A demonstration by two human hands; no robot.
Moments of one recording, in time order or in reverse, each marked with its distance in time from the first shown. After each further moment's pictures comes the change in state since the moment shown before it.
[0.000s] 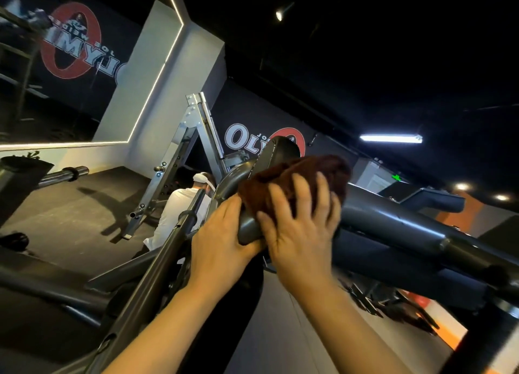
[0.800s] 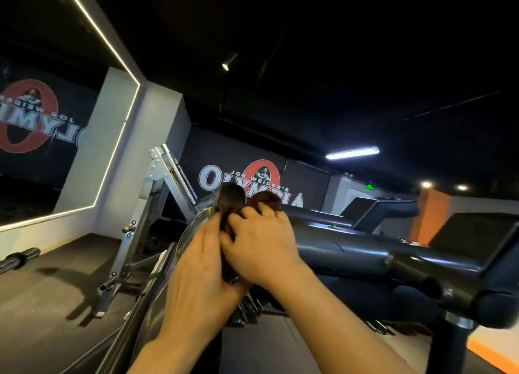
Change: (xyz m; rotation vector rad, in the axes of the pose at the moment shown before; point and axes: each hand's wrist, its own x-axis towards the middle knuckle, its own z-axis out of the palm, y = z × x) left_hand 0.029 0.069 0.007 0.059 -0.114 0.148; right_hand 0.073 0.036 -0.033 0.076 -0.450 0.037
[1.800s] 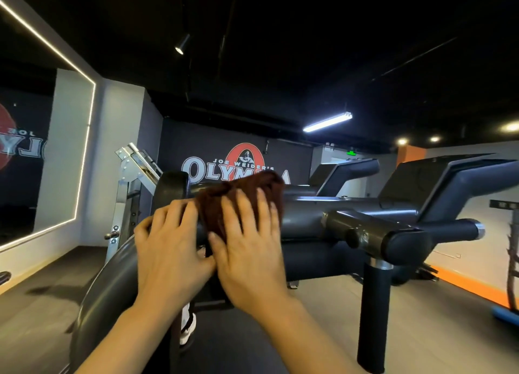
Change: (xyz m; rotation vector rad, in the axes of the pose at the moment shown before) left_hand 0.016 0.037 0.050 0.434 0.092 0.208; right_hand -0.073 0.071 0.042 0.191 0.387 0.144
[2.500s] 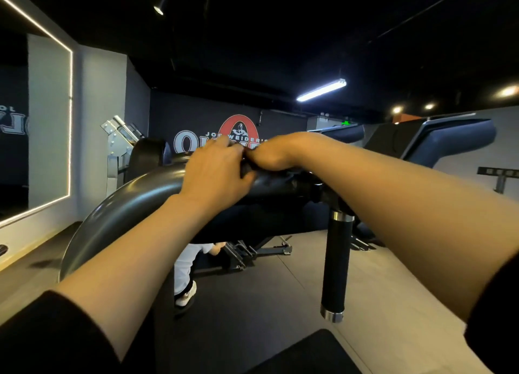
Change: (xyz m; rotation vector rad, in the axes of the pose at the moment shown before) left_hand 0.063 0.081 0.015 -0.018 -0.235 0.203; right_hand 0.098 0.068 -0.100 -0.173 -0.972 0.039
